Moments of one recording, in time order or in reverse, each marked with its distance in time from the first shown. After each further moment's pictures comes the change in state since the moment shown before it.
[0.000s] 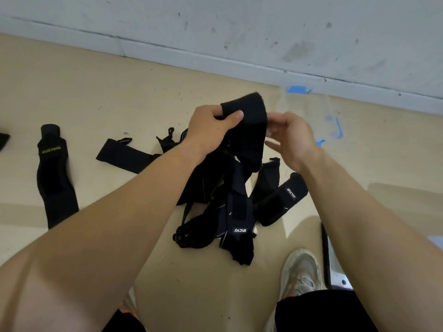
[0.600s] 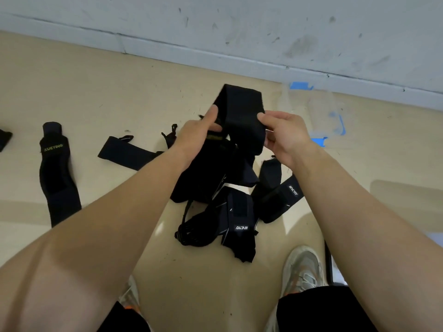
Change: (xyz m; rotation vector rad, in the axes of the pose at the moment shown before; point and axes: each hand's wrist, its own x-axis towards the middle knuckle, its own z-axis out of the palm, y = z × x) left_hand -0.004 -0.024 -0.023 0.046 -0.067 -0.263; right_hand 0.000 -0.002 0.020 0.137 0.106 0.013
